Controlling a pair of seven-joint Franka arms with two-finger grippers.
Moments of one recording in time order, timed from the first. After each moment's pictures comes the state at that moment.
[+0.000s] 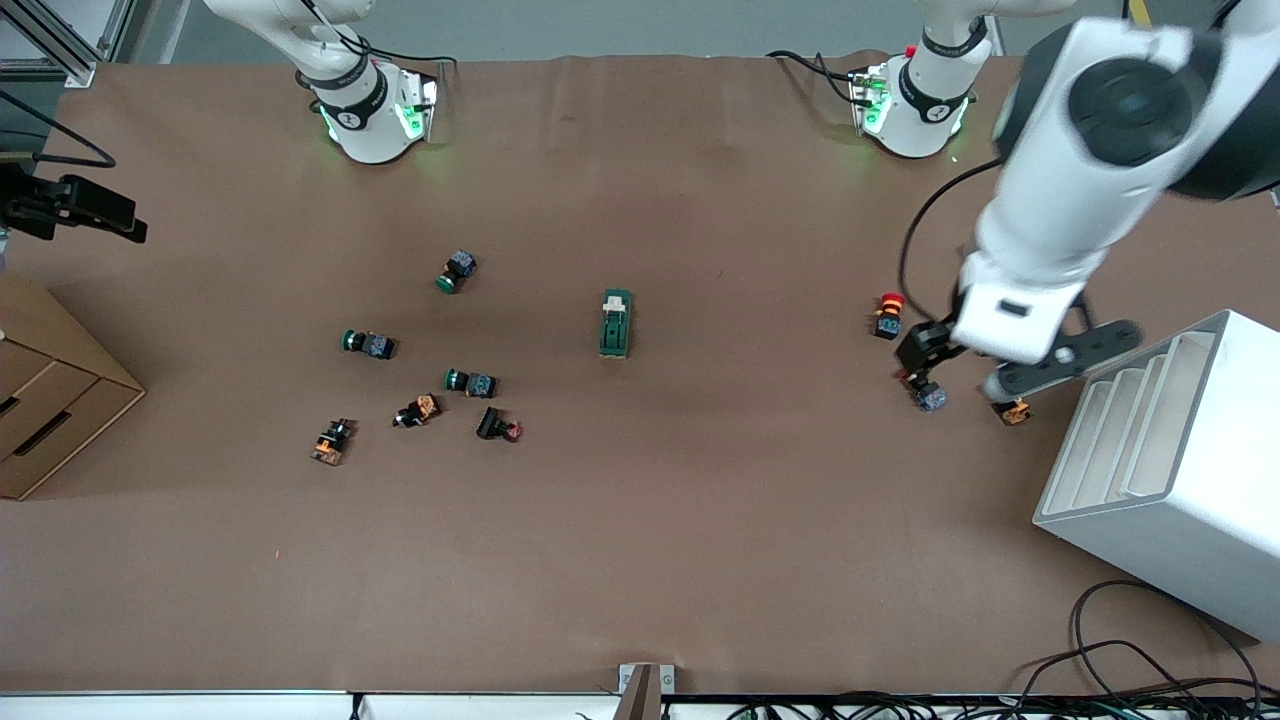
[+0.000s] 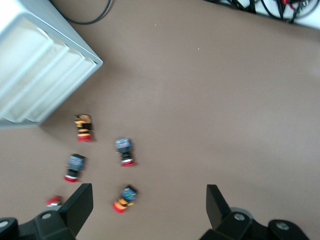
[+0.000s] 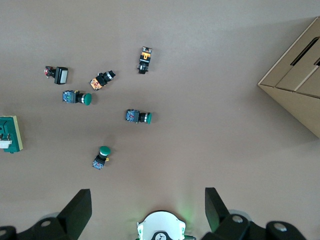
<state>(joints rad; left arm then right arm) -0.08 0.22 -0.28 -1.42 0.20 1.67 -0.63 -0.02 0.06 -0.01 -1.37 -0.01 1.27 0.02</state>
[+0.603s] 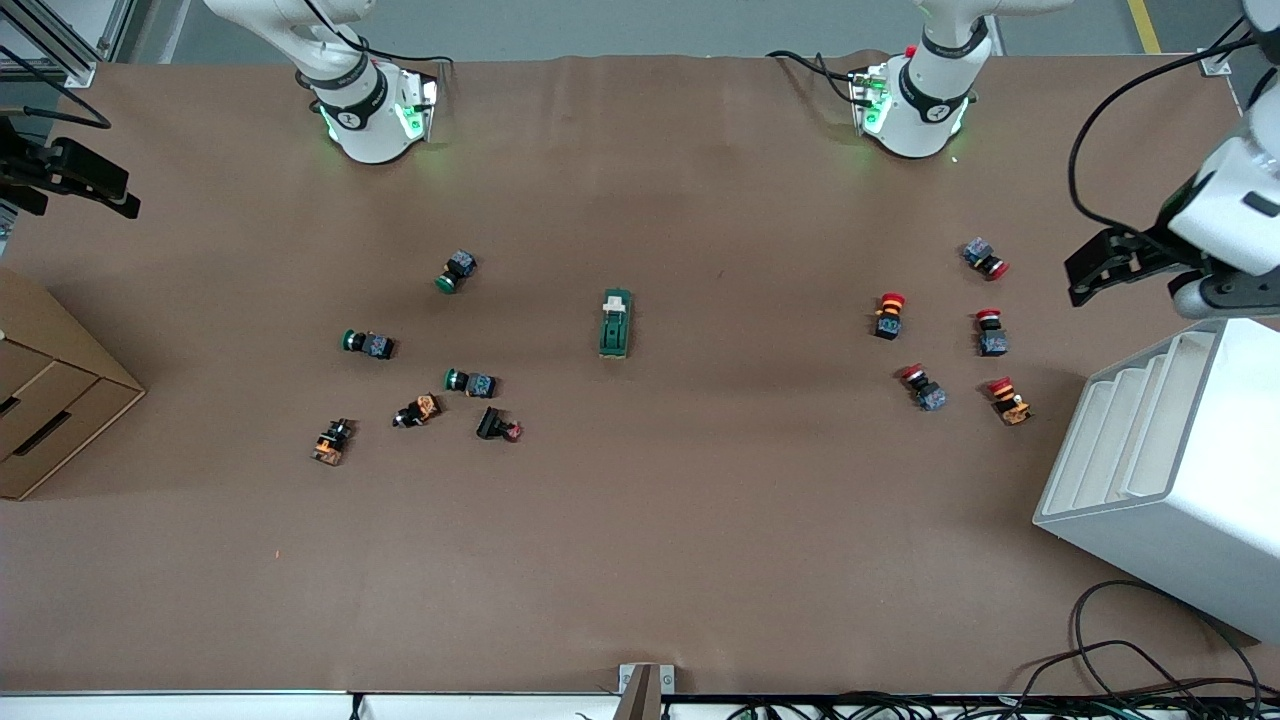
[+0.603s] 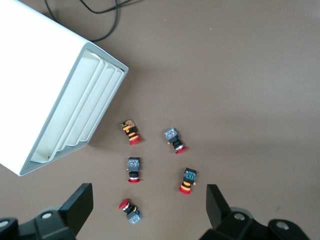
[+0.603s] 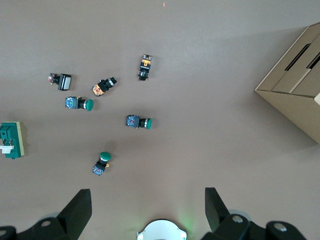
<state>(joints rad) -0.05 0.06 -0.06 -1.47 0.06 1.58 -0.09 -0.02 -0.05 -0.01 -1.49 -0.01 1.35 0.02</state>
